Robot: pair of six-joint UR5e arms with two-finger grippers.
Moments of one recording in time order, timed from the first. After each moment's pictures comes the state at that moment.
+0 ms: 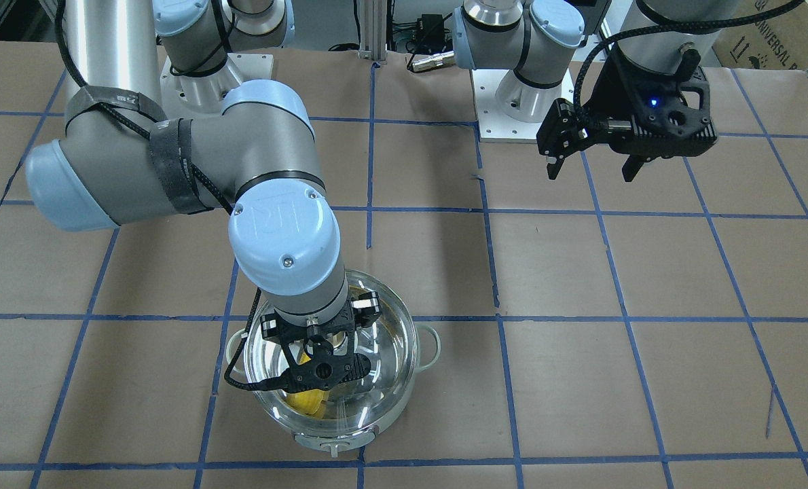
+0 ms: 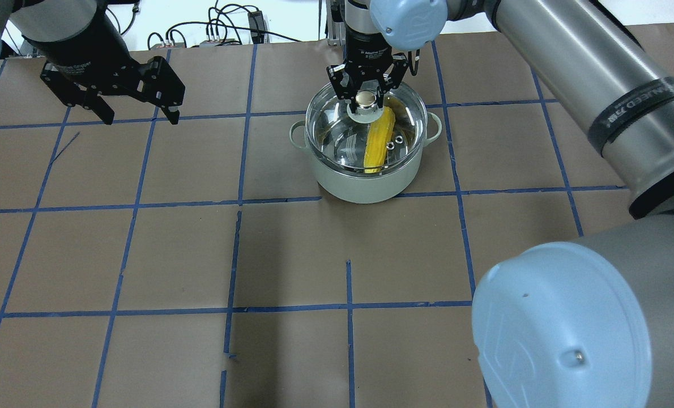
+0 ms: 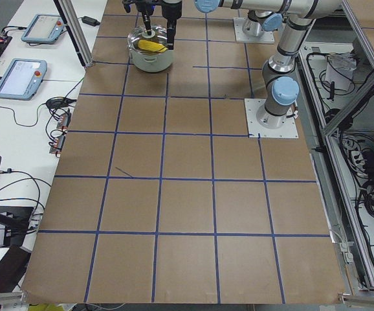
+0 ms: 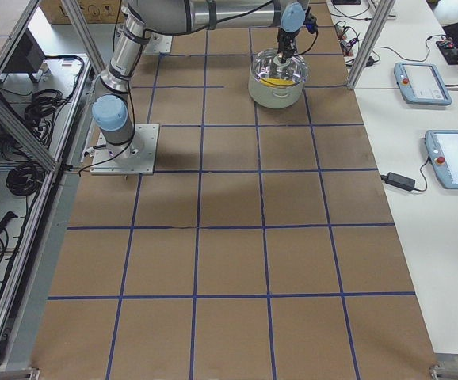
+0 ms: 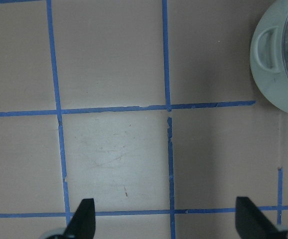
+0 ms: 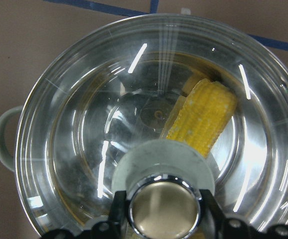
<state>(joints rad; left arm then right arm) -1.54 -1.59 -1.48 -1.61 1.60 0.07 1.83 -0.96 1.06 -1.60 -1.52 0.05</state>
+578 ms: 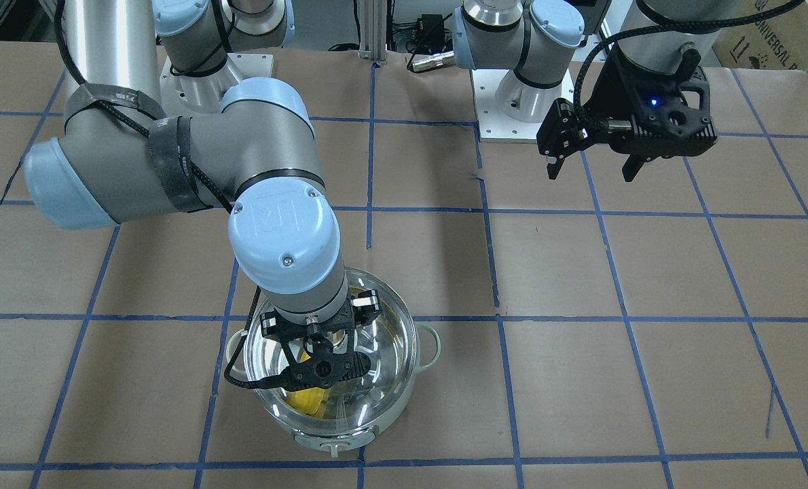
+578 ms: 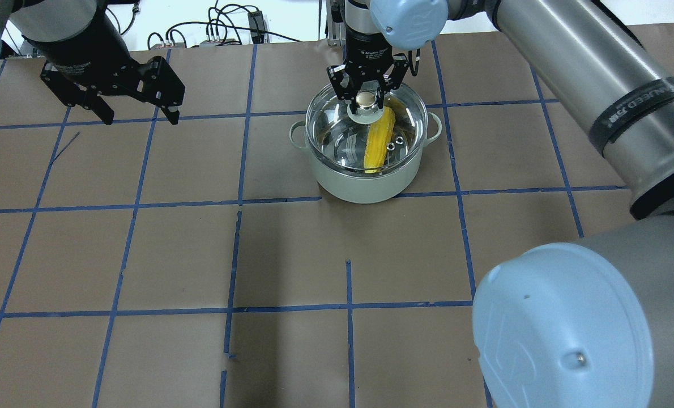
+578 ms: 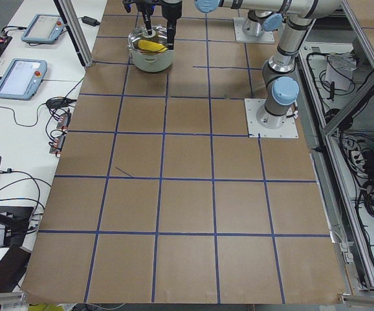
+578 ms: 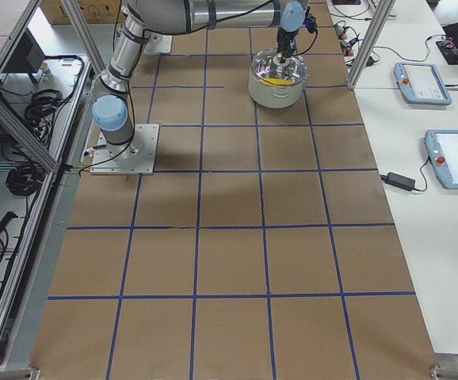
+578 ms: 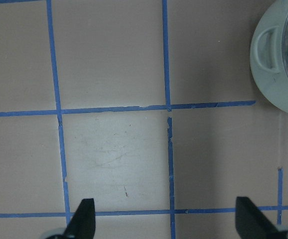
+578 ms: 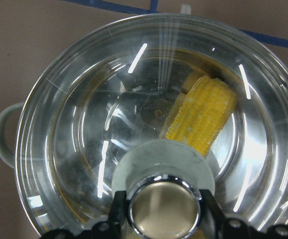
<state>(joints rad) -1.54 -1.59 -1.48 -1.61 1.60 0.07 1.83 -0.96 1.06 -1.59 -1.52 0.05</state>
